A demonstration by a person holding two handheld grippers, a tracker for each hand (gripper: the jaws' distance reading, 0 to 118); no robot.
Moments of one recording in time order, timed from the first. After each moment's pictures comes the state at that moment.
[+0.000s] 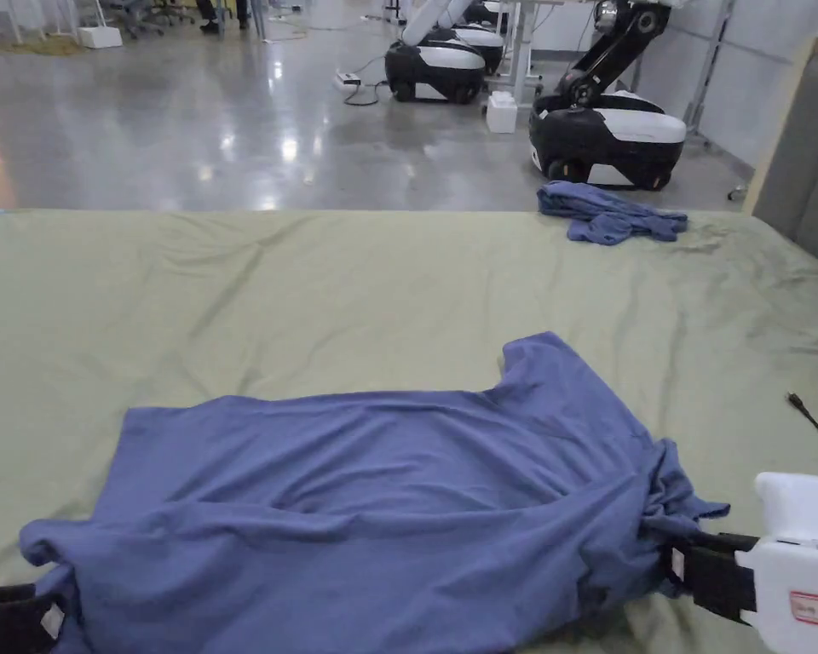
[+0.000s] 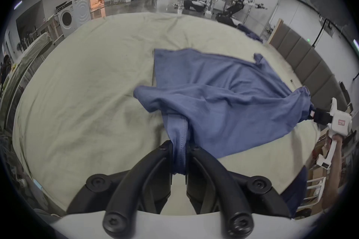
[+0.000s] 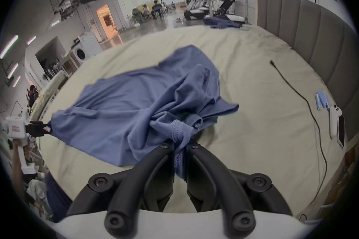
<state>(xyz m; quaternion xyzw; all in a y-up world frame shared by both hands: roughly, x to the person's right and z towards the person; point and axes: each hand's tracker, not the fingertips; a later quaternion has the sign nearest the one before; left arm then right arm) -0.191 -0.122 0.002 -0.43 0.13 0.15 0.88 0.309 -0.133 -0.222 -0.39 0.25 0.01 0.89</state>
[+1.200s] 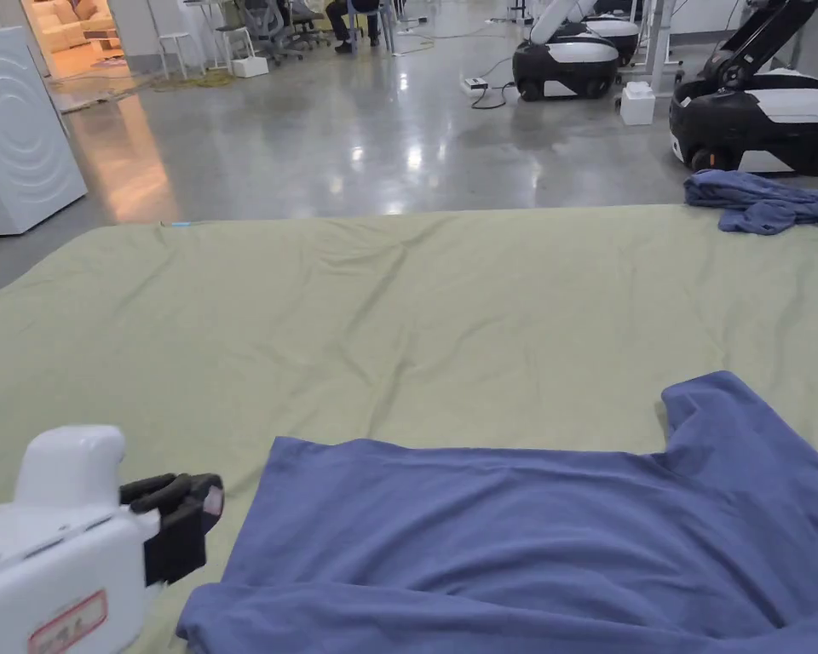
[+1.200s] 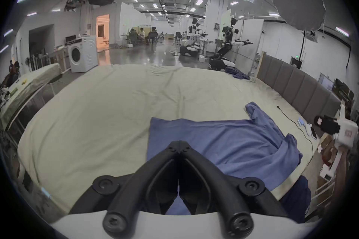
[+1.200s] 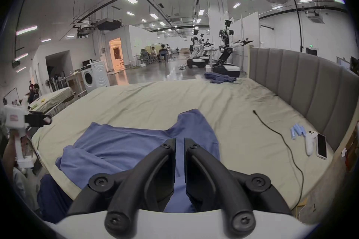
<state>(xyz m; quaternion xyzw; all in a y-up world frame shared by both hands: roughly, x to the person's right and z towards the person) -0.177 -0.078 0.046 -0.26 0.14 0.10 0.95 0.305 -0.081 -0.113 -0.20 0.26 0.01 0.95</state>
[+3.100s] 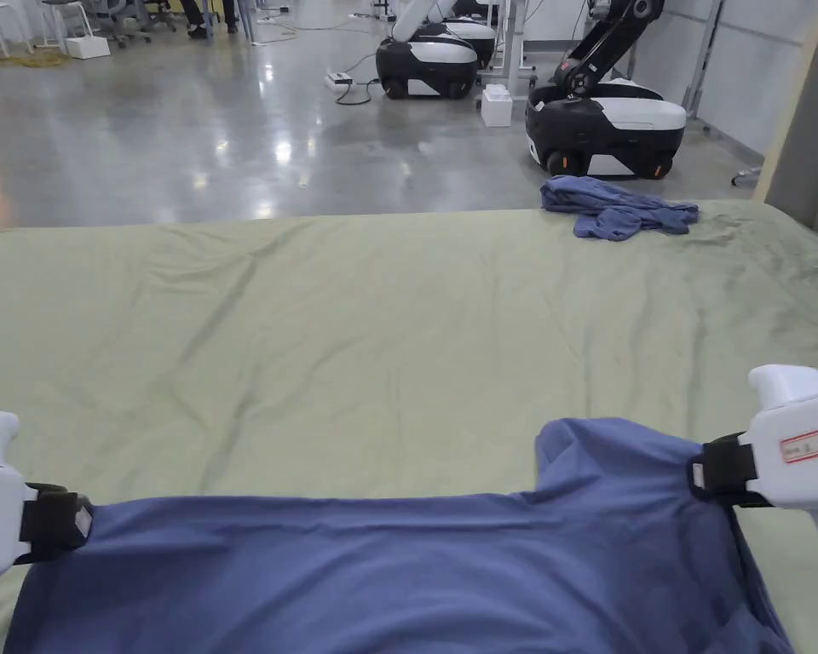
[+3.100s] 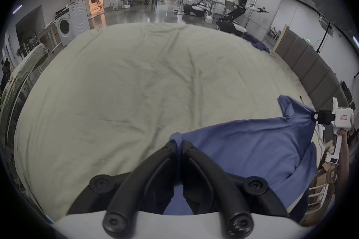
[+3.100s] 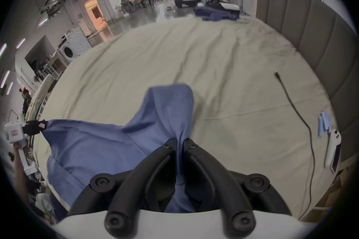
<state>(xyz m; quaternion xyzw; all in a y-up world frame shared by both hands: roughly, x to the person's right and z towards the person) -0.259 -0.120 -0.113 -0.42 0.13 0.13 0.89 0.283 -0.116 -0.342 -0.44 0.22 0.03 0.87</state>
